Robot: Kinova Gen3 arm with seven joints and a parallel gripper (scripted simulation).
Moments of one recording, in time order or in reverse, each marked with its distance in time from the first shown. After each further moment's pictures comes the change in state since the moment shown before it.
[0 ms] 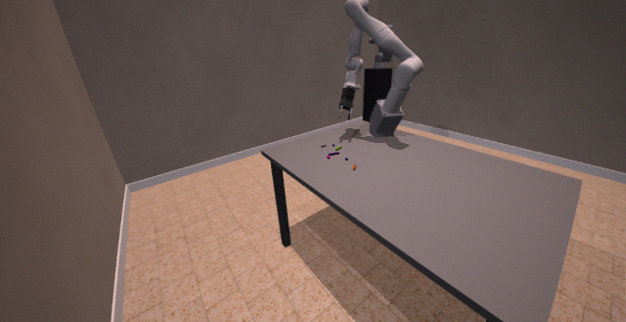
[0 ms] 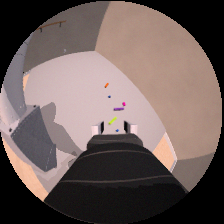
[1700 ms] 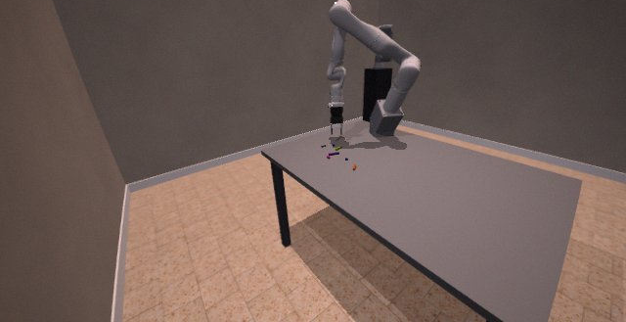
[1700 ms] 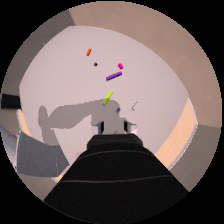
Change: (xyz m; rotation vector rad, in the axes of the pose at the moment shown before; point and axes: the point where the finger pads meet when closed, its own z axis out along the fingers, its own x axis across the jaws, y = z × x) arm 0.017 0.053 0.096 -0.481 -0.263 0.278
